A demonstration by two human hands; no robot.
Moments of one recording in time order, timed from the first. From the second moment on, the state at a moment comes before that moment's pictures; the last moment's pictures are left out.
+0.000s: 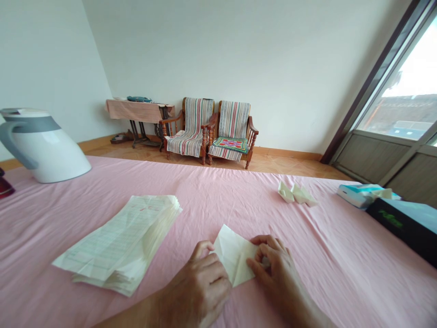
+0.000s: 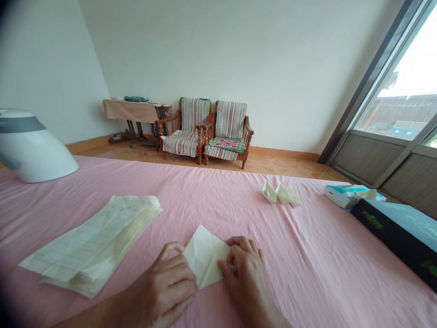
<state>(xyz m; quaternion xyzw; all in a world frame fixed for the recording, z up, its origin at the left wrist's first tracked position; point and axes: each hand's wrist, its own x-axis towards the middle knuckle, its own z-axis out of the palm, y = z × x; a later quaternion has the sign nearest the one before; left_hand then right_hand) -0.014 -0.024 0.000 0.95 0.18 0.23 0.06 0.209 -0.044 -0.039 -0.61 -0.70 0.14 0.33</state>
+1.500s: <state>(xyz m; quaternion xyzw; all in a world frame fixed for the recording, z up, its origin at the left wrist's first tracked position) -0.010 -0.031 0.006 0.96 0.21 0.19 0.02 0.214 -0.043 -0.049 -0.63 -0.69 0.01 0.34</state>
